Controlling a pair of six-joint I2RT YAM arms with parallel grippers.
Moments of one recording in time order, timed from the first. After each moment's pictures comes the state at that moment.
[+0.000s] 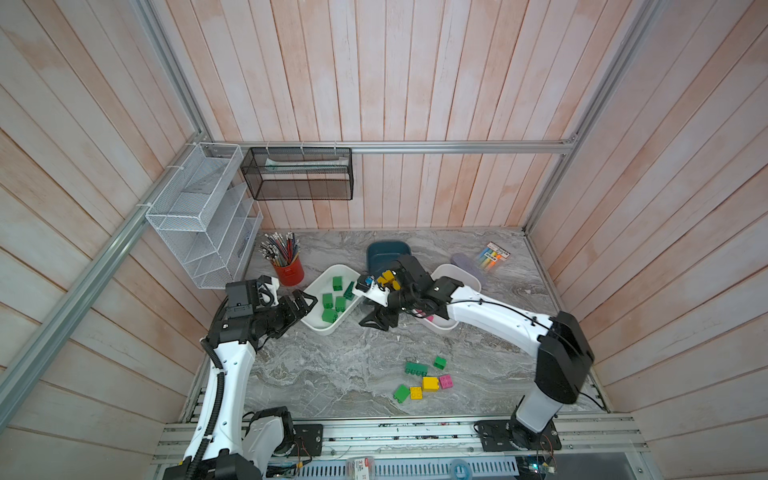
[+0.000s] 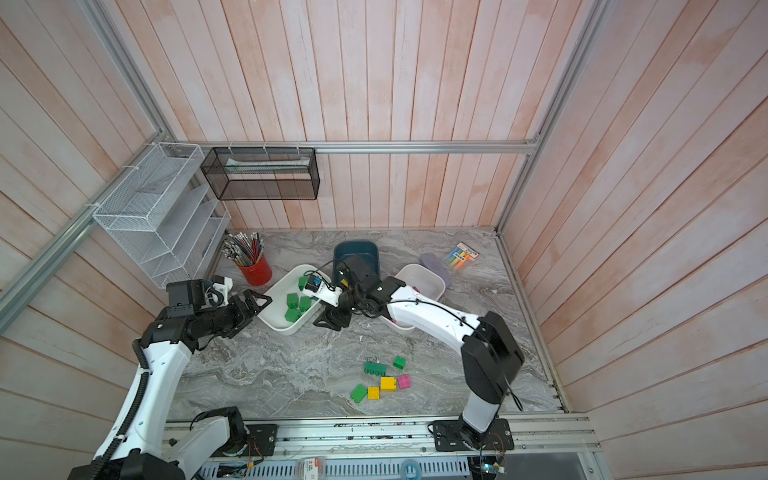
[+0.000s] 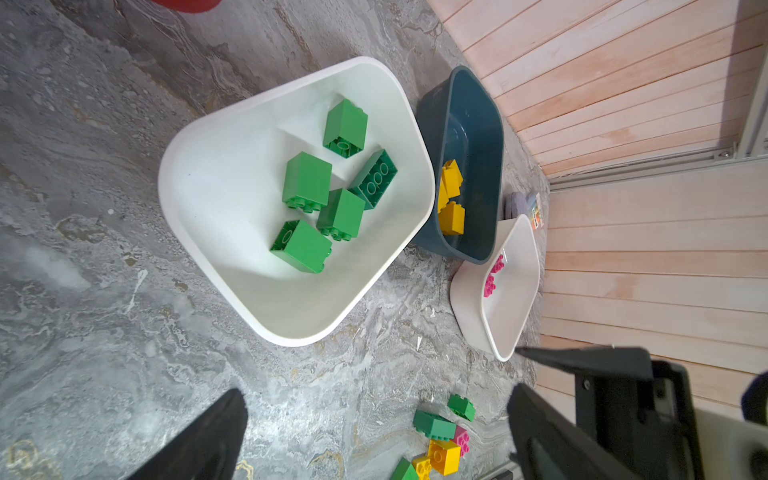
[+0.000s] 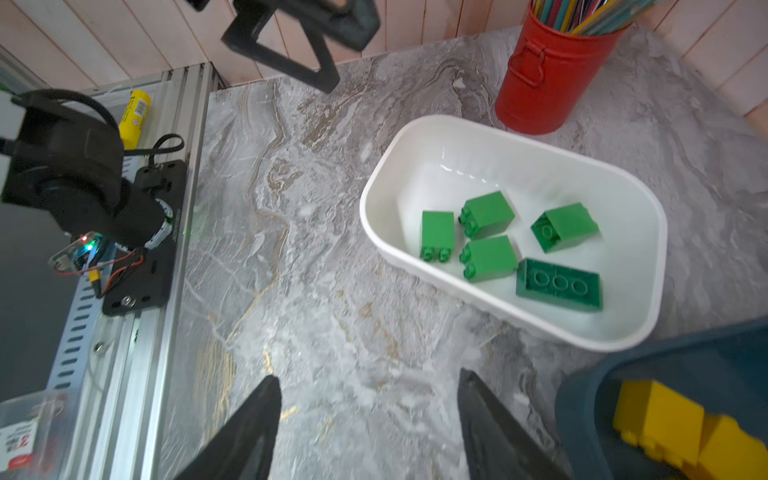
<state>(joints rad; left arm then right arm) 0.18 1.00 0.88 -0.77 0.61 -0.46 0.87 1.64 1.30 -0.43 -0.49 -0.32</state>
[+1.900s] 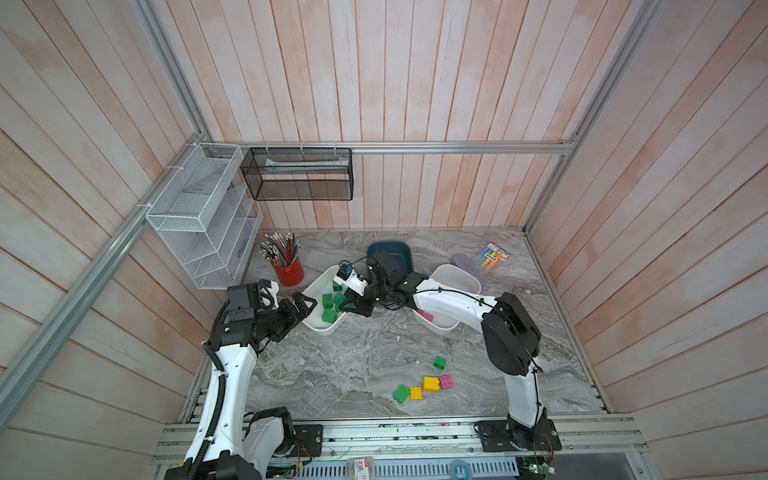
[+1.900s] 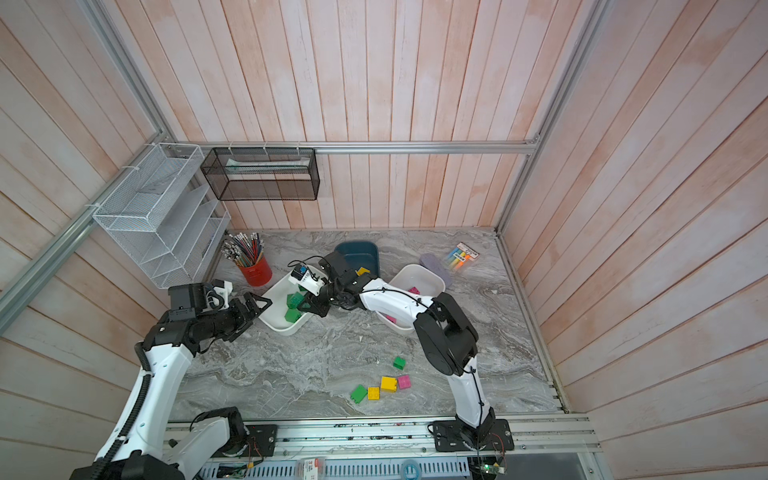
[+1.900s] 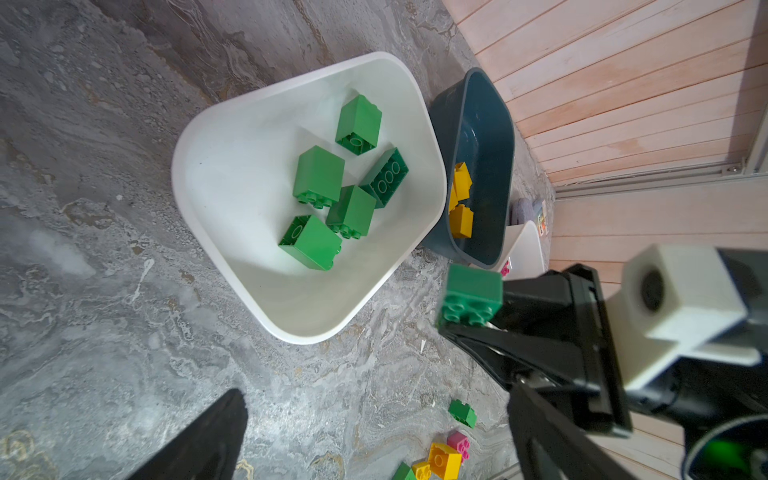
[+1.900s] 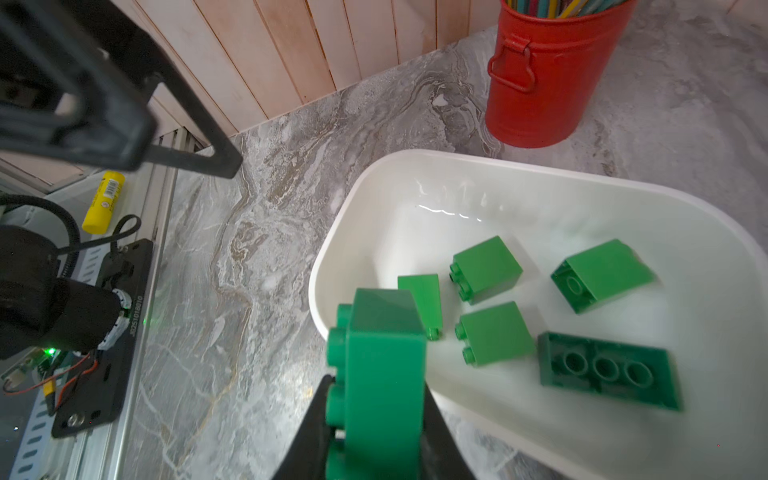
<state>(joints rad) 0.18 0.98 0.84 -0.75 0.59 -0.49 0.88 2.10 1.65 -0.24 -0.58 -0.11</state>
